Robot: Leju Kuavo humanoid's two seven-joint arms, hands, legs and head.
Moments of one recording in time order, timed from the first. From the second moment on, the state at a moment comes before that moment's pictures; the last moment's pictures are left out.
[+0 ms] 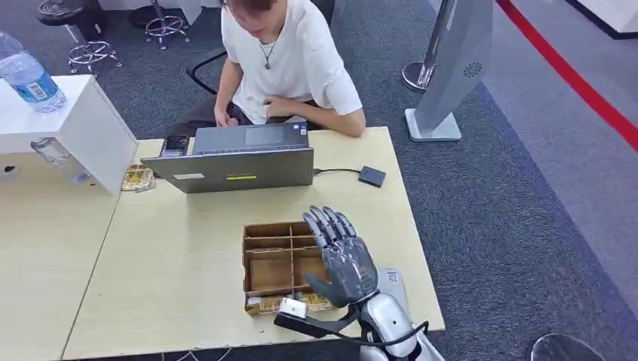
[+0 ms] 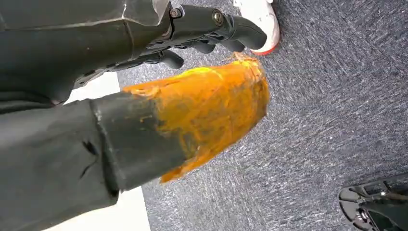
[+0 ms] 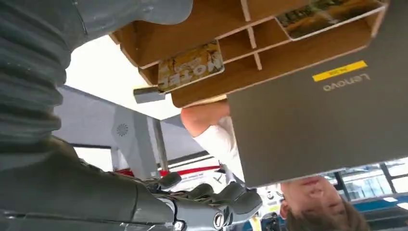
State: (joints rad) left arm -0.06 -0.20 0.87 -0.22 -1.52 0.12 0.06; right arm -0.09 0.05 0.55 -1.36 1.28 -0.62 -0.12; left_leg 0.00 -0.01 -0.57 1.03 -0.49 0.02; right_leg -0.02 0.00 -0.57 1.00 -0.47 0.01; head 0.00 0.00
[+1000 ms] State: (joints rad) left arm -0.06 -0.20 0.87 -0.22 -1.53 0.12 0.06; right arm -0.12 0.05 0.56 -1.30 1.32 -0.63 -0.08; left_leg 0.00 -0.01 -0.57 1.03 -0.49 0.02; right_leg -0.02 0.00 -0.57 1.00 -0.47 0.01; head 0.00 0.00
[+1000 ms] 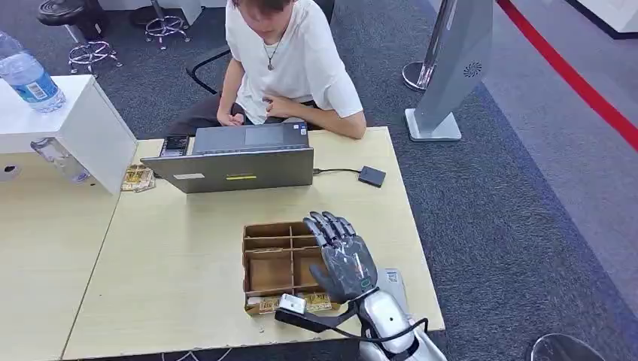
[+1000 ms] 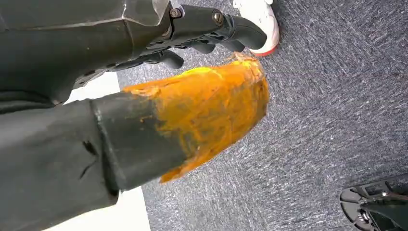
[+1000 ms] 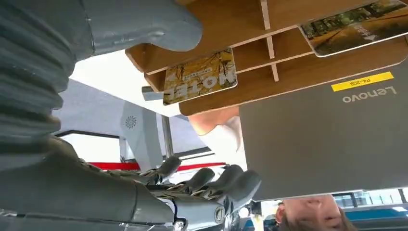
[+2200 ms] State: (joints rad) left arm -0.06 -0.20 0.87 -0.22 -1.53 0.11 0.05; right arm -0.16 0.05 0.56 -1.22 1.33 -0.63 -0.07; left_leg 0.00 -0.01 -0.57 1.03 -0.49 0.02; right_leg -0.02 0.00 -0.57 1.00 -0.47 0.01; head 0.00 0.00
